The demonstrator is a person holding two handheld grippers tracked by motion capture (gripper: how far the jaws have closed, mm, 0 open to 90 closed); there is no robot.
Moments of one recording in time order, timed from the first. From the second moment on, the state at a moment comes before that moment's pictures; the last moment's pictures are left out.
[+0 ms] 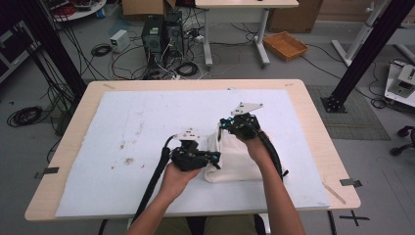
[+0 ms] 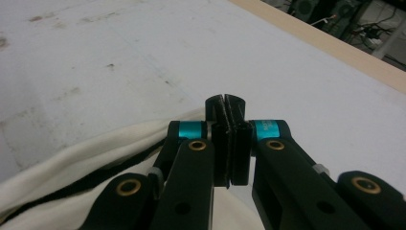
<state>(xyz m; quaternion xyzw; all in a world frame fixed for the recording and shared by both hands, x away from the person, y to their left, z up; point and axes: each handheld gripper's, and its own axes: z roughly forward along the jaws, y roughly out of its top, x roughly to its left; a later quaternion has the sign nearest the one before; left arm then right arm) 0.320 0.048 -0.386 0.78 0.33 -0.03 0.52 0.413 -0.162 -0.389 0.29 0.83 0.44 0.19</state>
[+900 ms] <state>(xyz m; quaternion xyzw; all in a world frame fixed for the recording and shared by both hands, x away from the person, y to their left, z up) 0.357 -0.073 -0.409 0.81 0.34 -0.08 0.47 0.406 -0.265 -0.410 0.37 0.80 0.42 0.22</state>
